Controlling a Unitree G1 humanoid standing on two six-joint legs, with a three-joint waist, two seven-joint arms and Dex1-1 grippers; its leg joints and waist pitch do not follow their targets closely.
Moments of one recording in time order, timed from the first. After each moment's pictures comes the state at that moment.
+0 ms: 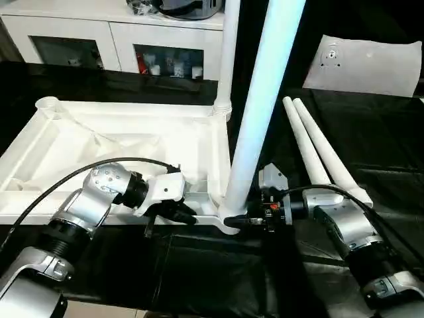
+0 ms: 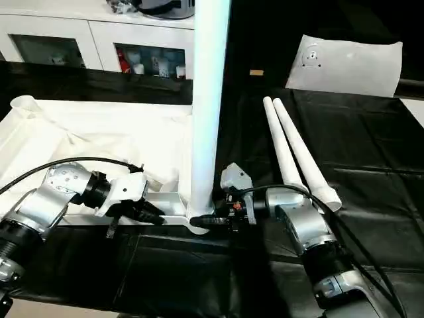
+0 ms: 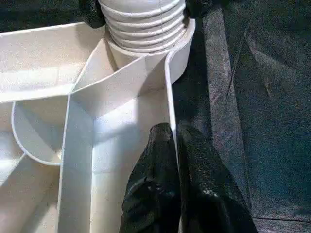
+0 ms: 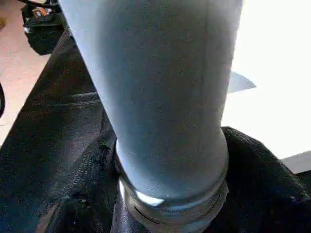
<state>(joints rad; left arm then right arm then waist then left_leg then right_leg) -0.55 0.55 -0.39 0.45 0.01 -0.05 -1.40 -0.46 -0.36 0.27 0.45 0.21 0.13 1.26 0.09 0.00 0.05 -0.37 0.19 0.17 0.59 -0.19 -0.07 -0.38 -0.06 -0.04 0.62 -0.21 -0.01</state>
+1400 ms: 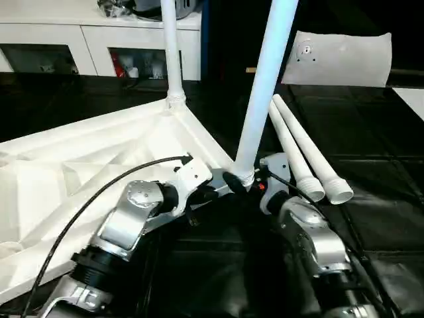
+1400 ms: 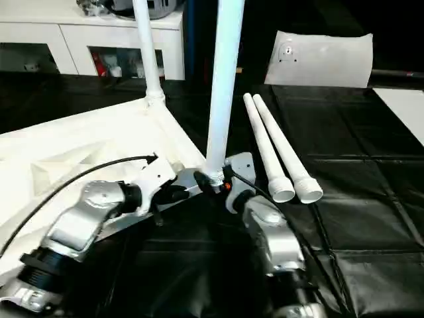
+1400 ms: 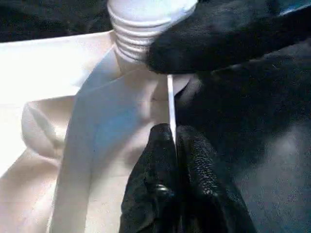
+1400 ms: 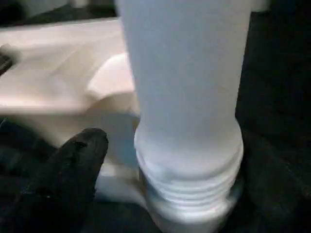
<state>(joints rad) -0.41 0.37 -0.29 0.16 0.07 0.39 -0.92 -0.26 -0.12 0.09 0.24 0.15 0.24 0.62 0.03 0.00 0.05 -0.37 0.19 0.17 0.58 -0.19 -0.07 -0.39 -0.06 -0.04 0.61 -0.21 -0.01</state>
